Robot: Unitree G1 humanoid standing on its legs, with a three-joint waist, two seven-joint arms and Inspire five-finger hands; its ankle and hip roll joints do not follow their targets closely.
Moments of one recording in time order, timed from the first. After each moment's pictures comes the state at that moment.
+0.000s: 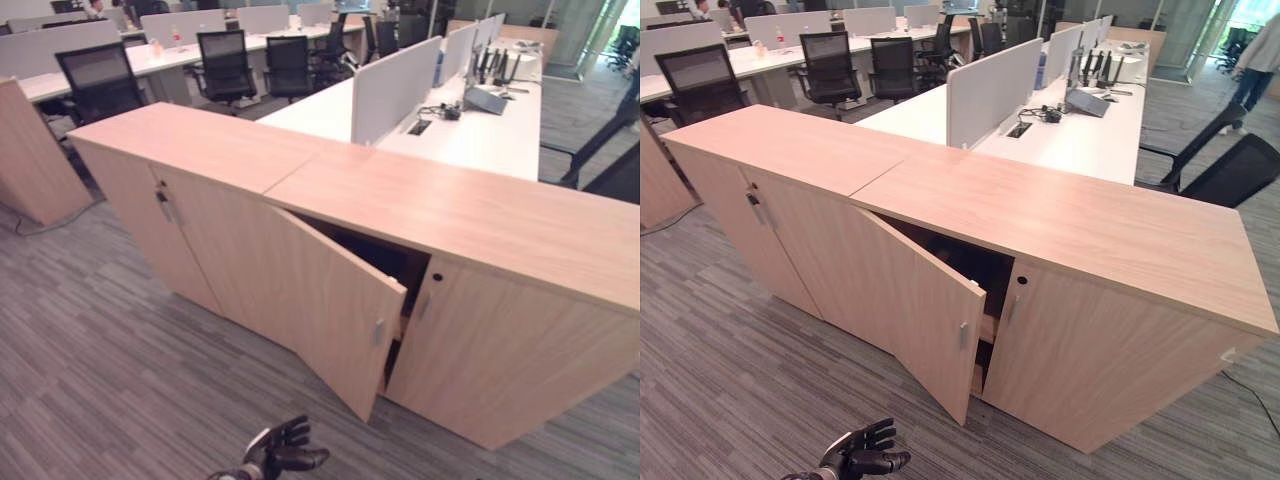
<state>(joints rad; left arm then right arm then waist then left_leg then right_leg) 0.17 0.29 -0.39 0.69 -0.49 0.04 -0.14 0.09 -0.27 -0.25 1.34 0.95 0.01 -0.02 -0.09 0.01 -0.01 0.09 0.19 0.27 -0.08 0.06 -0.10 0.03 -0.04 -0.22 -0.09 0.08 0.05</state>
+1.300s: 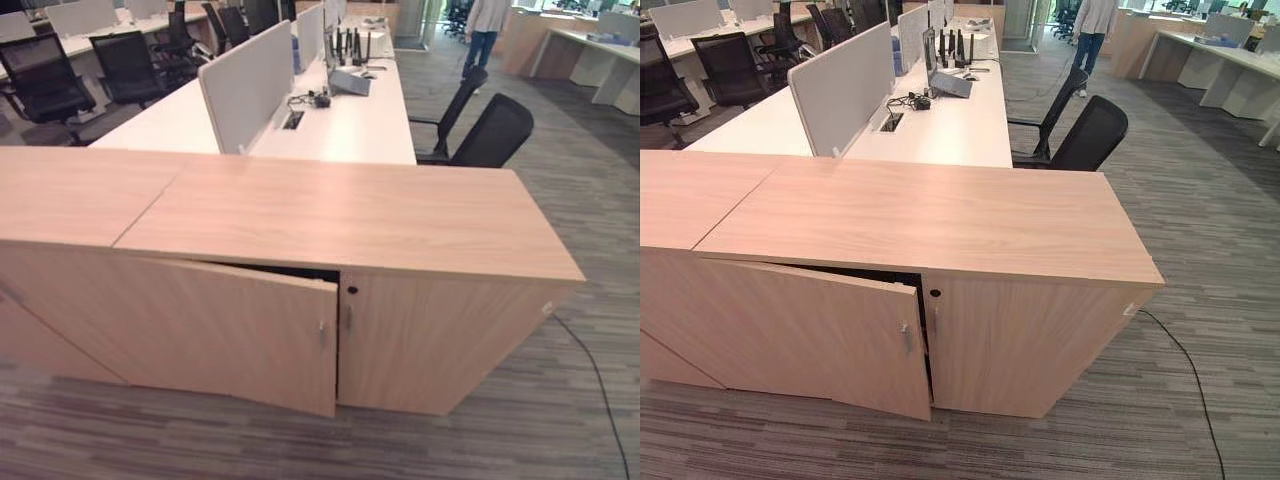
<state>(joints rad) 0.11 0.26 -0.25 1.26 -0.11 -0.08 0.05 0.06 -0.24 0.21 1.33 0.32 0.01 -0.01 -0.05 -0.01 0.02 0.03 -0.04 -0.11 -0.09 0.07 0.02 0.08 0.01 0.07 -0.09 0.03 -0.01</state>
